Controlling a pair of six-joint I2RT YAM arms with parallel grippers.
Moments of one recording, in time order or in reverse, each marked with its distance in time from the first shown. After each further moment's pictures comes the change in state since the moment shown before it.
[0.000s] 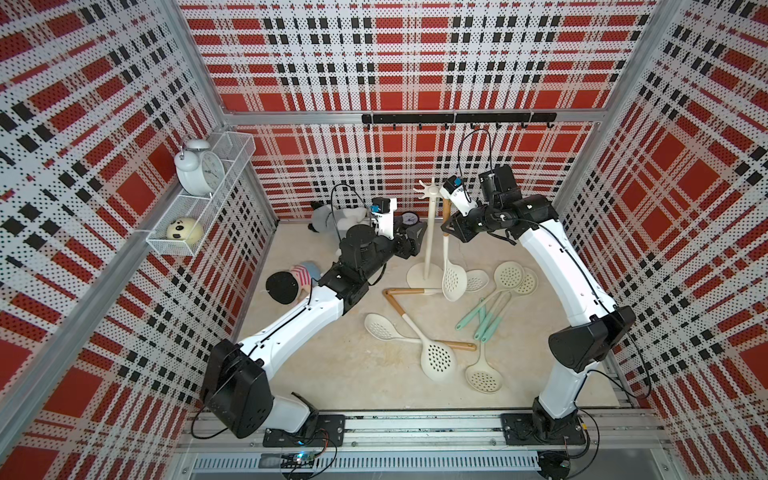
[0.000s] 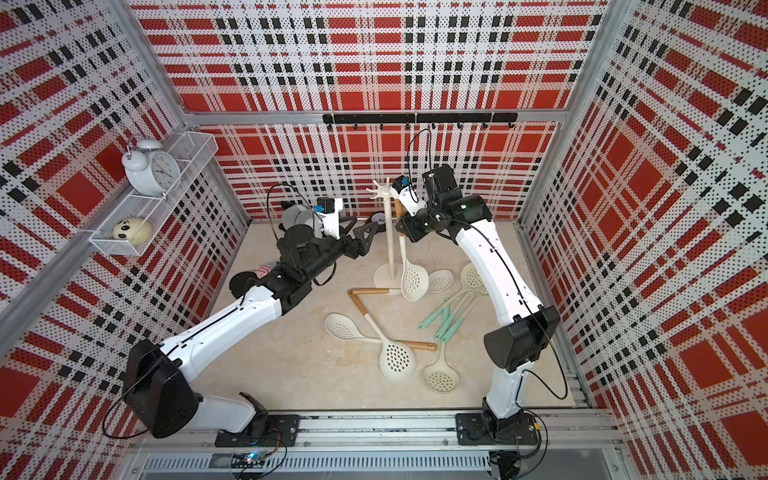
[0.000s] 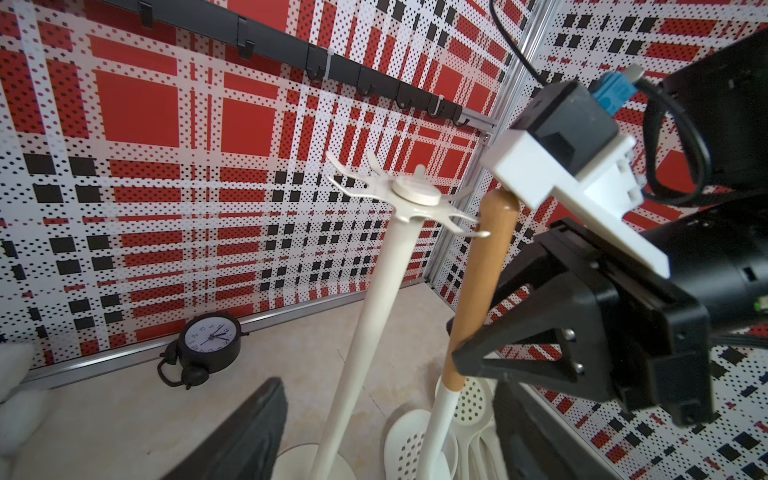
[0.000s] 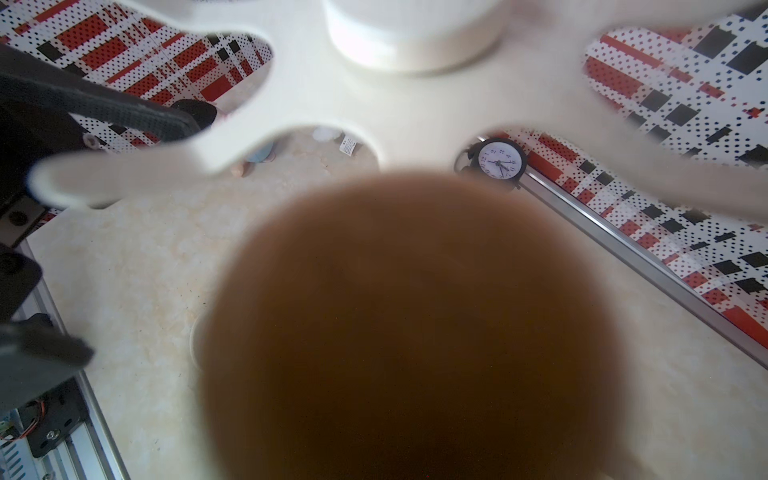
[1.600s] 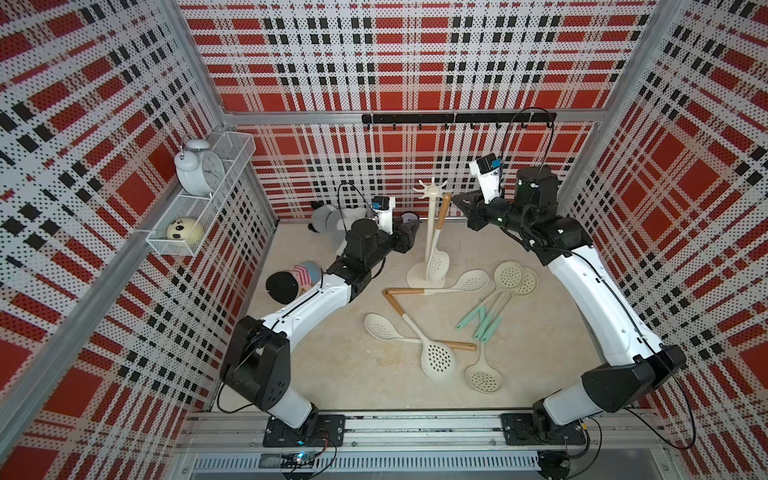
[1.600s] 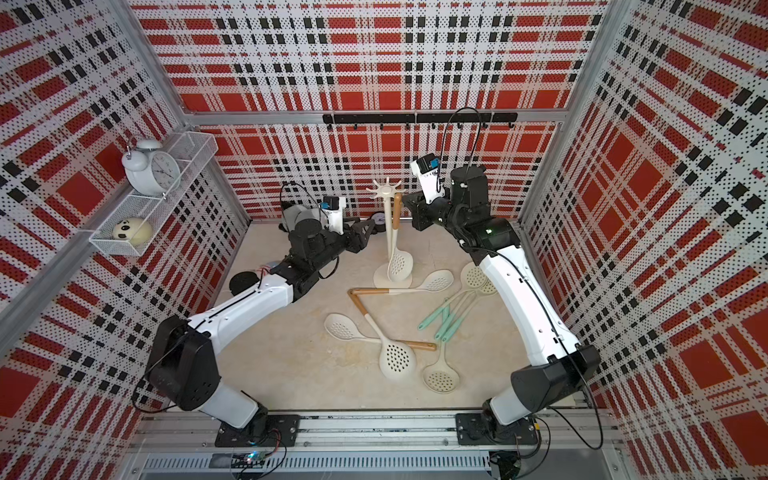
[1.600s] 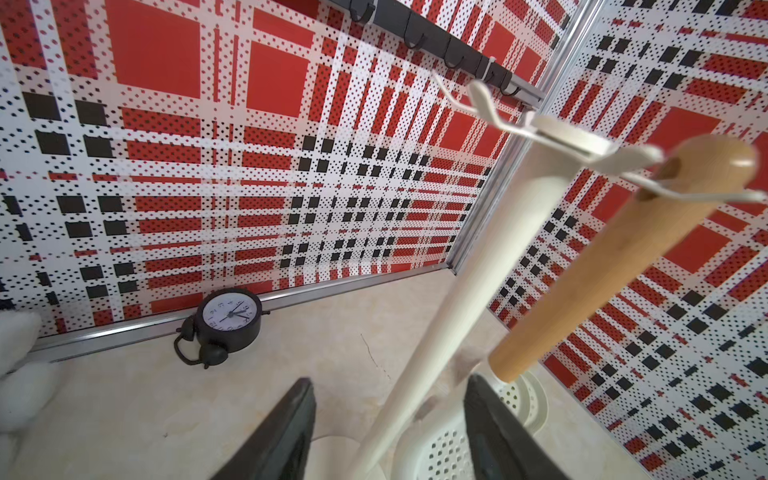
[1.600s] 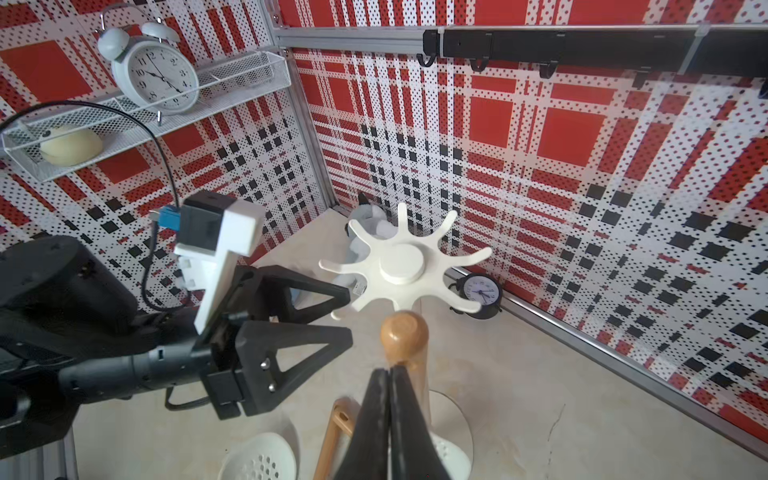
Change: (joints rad) left arm 0.092 0.180 0.063 0.047 0.061 -0.023; right arm -0.031 -0.279 -0.317 0.525 -0.058 0.224
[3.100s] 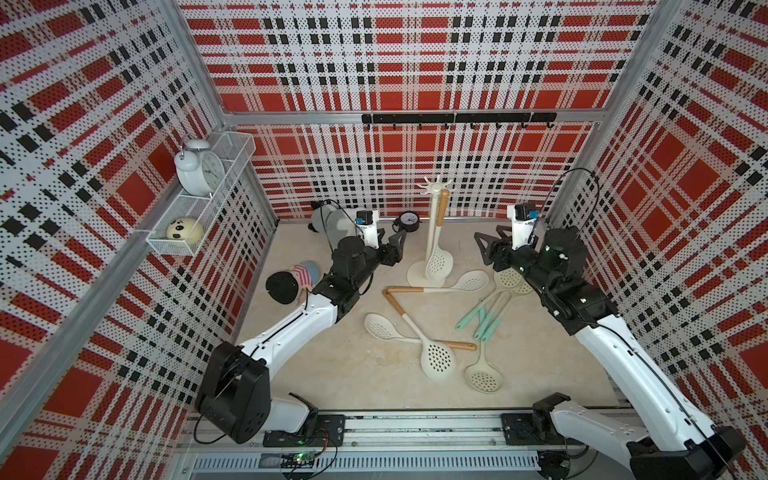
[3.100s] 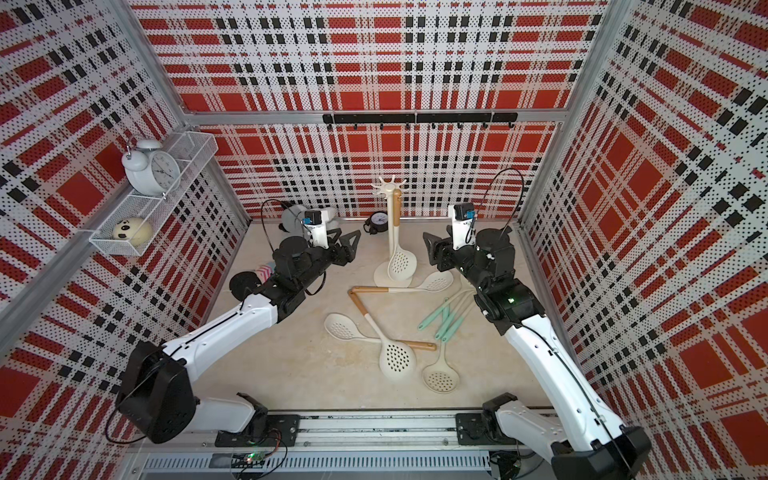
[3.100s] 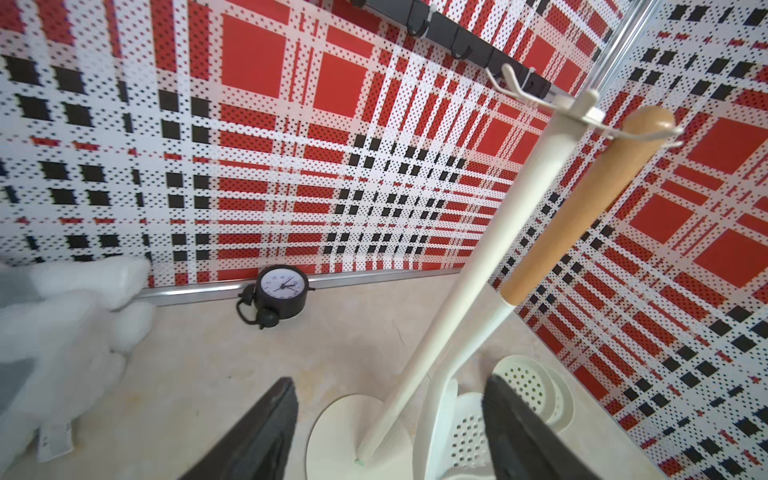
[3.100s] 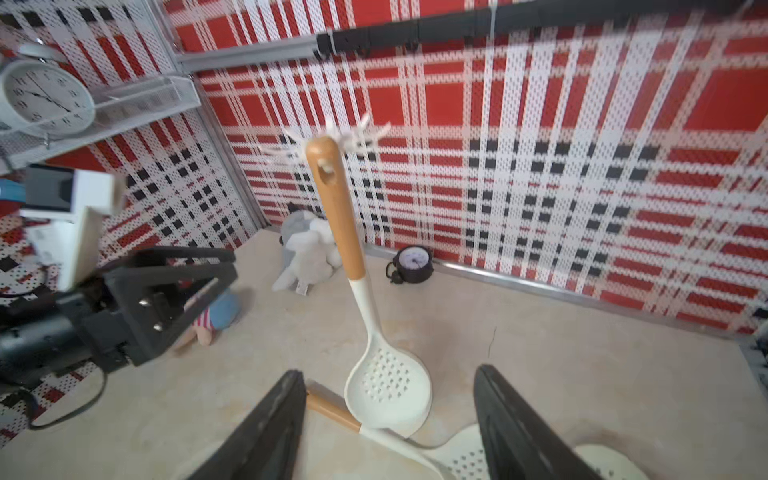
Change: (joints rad) left arm -0.016 -0.247 -0.282 0.019 -0.154 -0.012; right arm -0.001 -0.481 -0.725 0.288 0.286 0.134
